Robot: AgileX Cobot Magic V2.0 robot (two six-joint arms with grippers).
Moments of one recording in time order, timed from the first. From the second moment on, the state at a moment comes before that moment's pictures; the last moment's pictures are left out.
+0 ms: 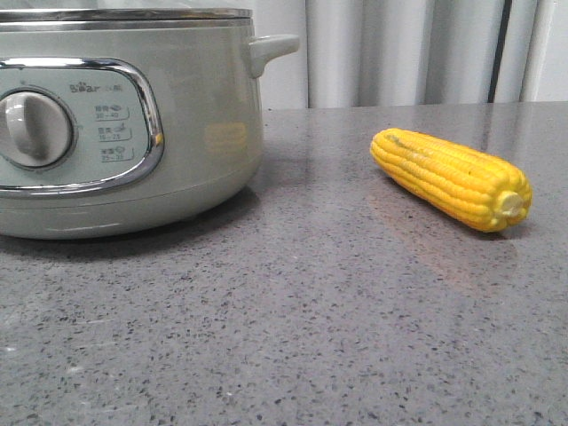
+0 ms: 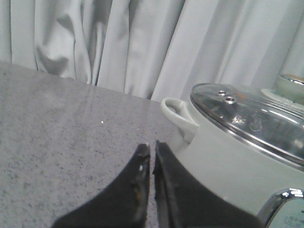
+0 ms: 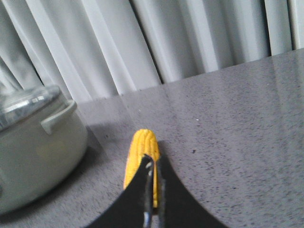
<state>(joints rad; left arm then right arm) 0.02 0.08 -0.25 -0.19 0.24 -0.11 0.17 0.08 -0.30 0.12 0.34 0.16</state>
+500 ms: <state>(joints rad) -0.11 0.50 -0.59 -0.16 0.35 0.02 0.17 0.45 -0.66 0.10 0.60 0.00</state>
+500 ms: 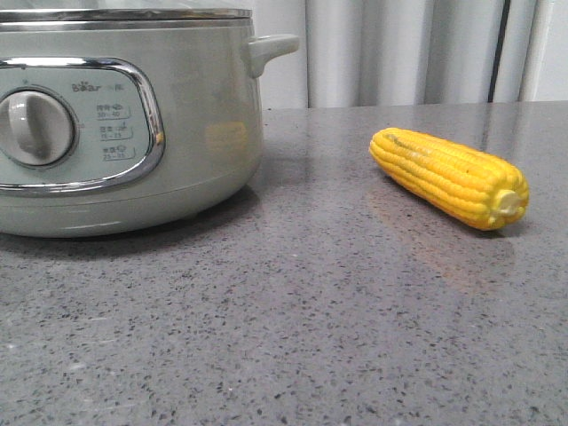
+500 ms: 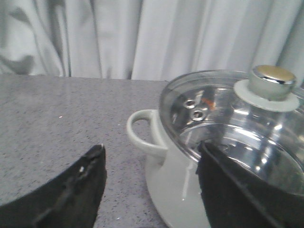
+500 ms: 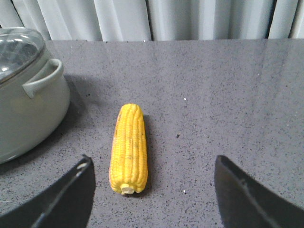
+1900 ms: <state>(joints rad) -0.48 1.27 -0.78 -0.17 -0.33 0.09 0.17 0.48 -0.66 0.10 0.57 -0.03</state>
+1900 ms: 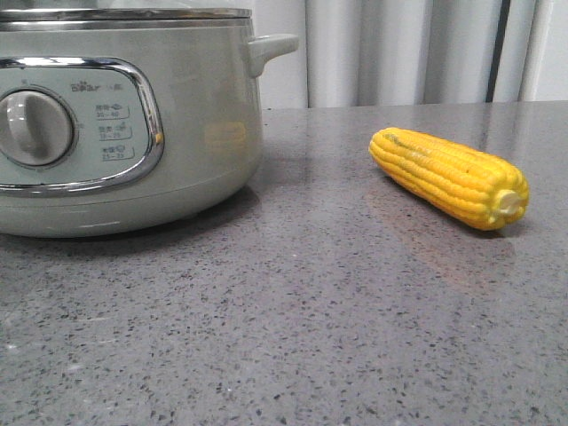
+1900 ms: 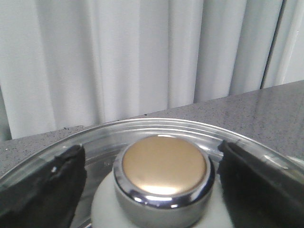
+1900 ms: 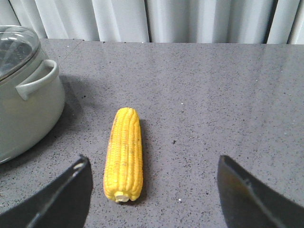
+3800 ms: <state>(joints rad) 0.38 0.82 -0.44 -0.28 -0.03 0.08 0.26 0.48 -0.66 0.06 0.57 -0.03</state>
